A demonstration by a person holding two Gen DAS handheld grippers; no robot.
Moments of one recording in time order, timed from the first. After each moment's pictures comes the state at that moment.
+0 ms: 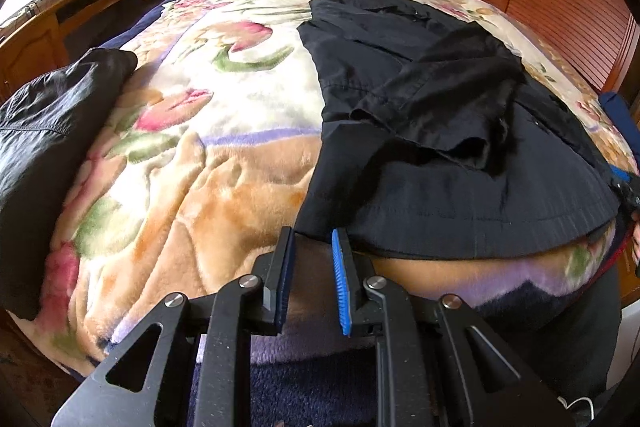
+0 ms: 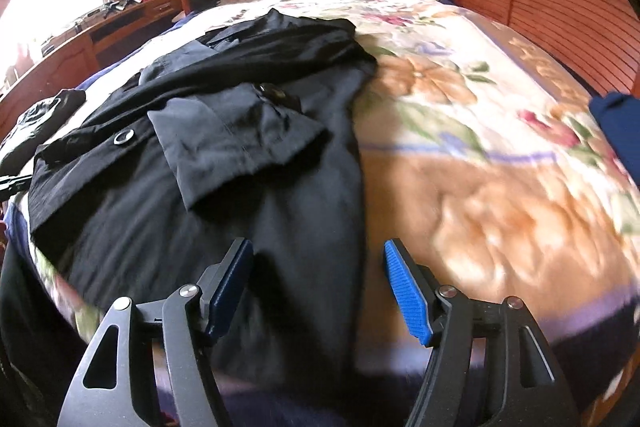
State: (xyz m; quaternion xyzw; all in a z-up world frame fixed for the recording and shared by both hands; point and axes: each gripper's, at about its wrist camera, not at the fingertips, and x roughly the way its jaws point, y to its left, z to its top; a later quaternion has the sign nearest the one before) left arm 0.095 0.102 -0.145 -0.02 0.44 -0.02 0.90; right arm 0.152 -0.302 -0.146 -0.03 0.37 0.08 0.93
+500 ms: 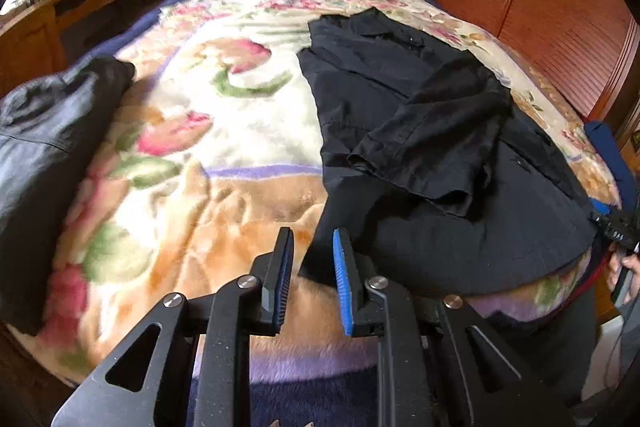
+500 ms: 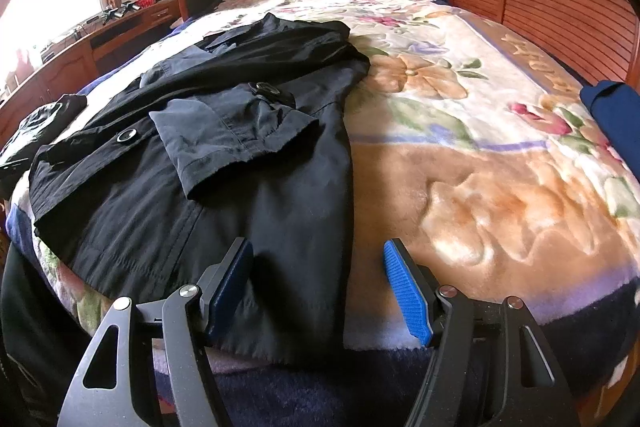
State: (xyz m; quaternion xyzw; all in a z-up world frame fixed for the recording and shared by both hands) left arm 0.111 0.123 -0.127 -0.07 0.43 -0.05 0.90; right arm 0.138 -0.313 -0.148 -0.02 0.36 0.08 0.93
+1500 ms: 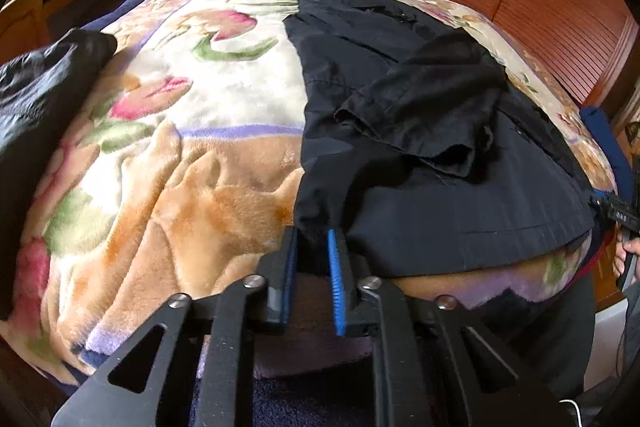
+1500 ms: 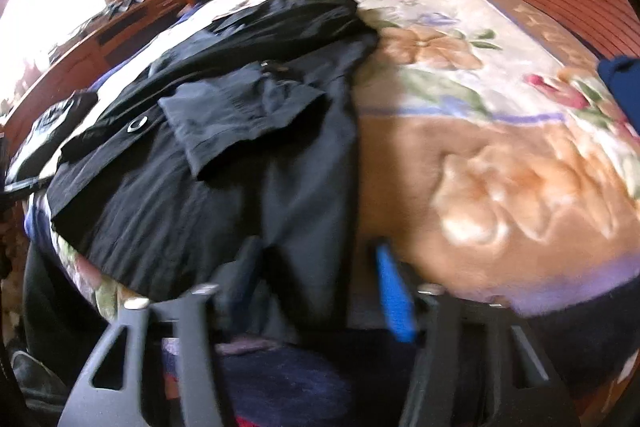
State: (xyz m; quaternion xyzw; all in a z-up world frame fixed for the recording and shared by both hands) left arm 0.103 0.112 -0.149 -0.06 0.45 -0.07 0.89; right arm 0.148 -0.319 -0.150 0.00 0.40 0.12 0.91
